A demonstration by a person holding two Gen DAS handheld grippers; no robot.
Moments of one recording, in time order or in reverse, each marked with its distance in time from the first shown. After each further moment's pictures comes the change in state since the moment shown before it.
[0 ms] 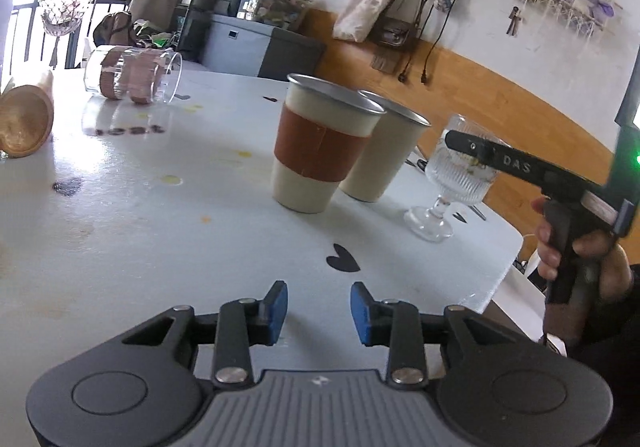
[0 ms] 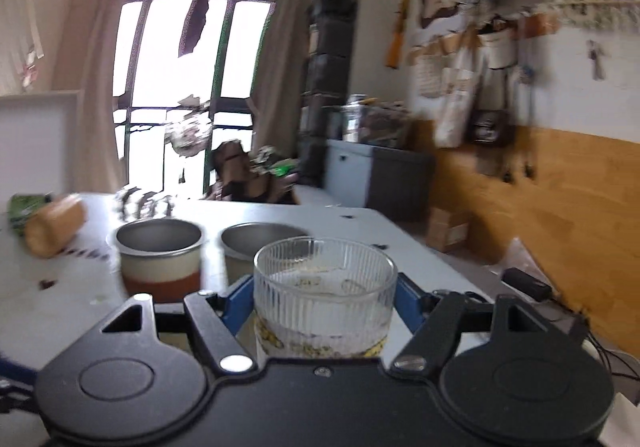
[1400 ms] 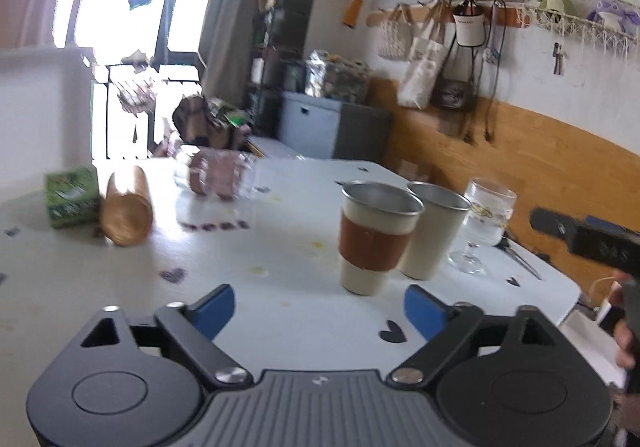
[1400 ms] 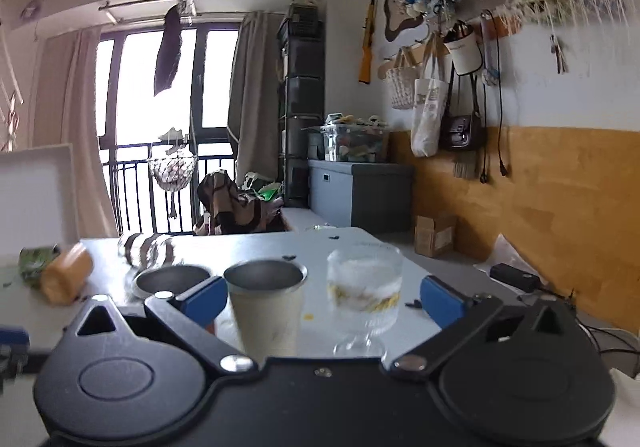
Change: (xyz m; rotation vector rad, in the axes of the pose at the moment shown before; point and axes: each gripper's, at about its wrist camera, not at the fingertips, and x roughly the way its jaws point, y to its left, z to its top) left arm -0.067 -0.041 0.016 0.060 -0.225 0.311; right arm -0.060 0.016 0.010 0.079 -0.040 -0.010
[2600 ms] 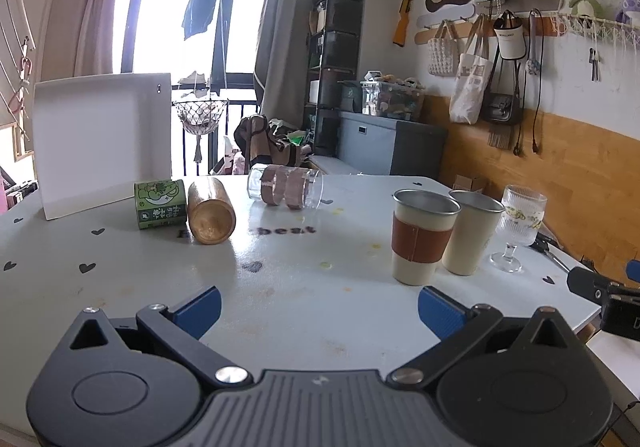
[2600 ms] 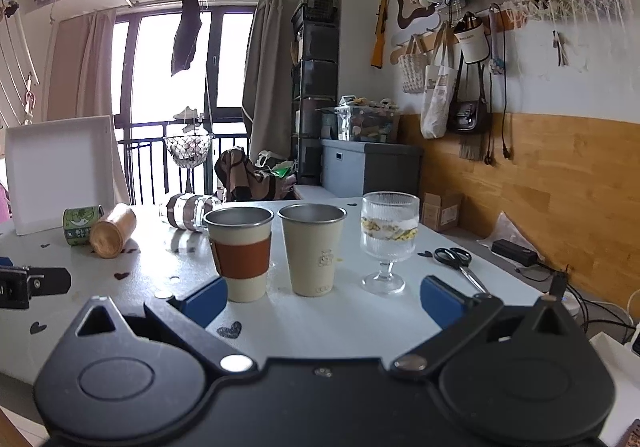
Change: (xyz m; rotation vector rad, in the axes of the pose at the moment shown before) left arm -0.064 -0.002 -0.018 -0.005 -0.048 0.180; right arm -0.077 0.028 -0.028 -0.017 0.053 0.023
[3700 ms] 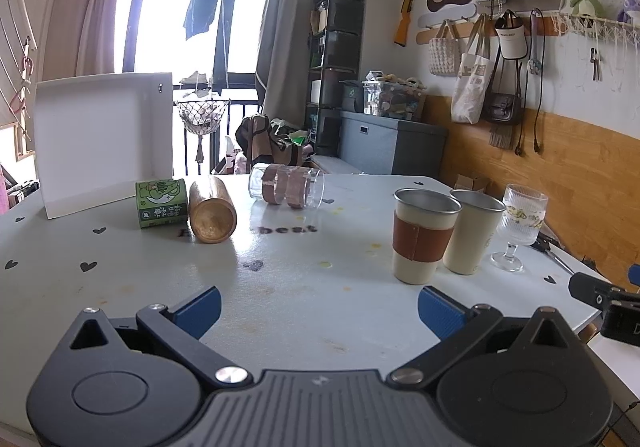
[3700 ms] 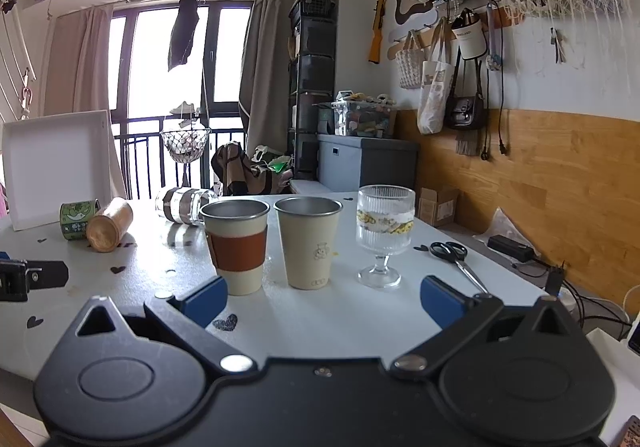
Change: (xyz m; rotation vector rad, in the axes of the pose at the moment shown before) left arm 0.000 -0.001 0.001 -0.001 0.001 0.006; right arm 0.000 -0.001 -0.005 -0.001 0.011 -0.007
